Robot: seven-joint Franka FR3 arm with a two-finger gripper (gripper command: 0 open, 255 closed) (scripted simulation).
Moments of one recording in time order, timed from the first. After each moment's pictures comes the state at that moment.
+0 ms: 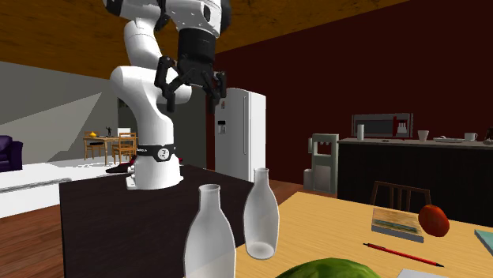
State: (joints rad) arm 0.03 -0.59 -0.11 -2.74 -0.13 2.05 0.04
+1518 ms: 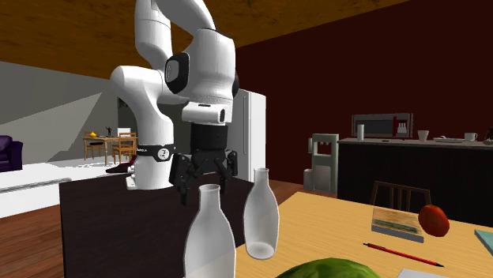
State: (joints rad) arm 0.07 -0.01 -0.14 -2.82 -0.10 2.73 0.02
